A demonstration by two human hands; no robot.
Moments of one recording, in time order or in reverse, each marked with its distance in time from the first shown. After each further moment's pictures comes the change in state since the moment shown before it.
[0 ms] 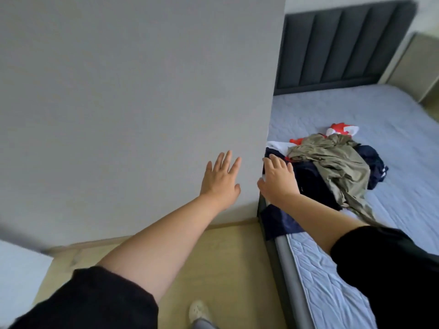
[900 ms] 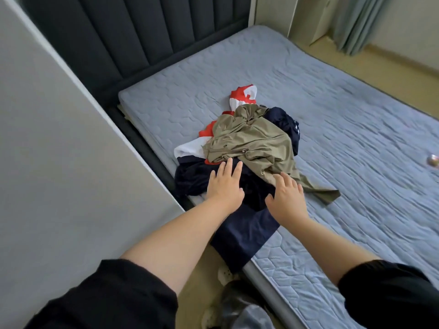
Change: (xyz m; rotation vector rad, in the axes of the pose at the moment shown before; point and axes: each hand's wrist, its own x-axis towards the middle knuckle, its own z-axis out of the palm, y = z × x) left_hand 0.374 0.176 0.137 -0.088 -0.282 0.553; right_hand 0.139 0.256 0.117 0.127 -0.049 0.791
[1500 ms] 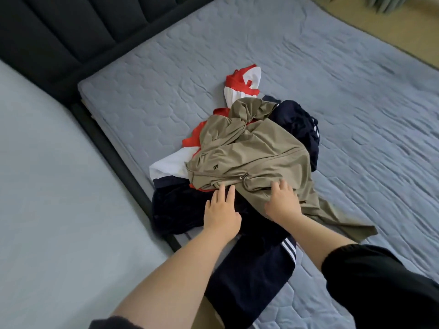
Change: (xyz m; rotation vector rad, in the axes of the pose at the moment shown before) left_hand 0.216 -0.025 0.108 -0.158 -0.217 -0.153; right_hand 0.263 0.062 0.134 -0.039 -0.324 0.086
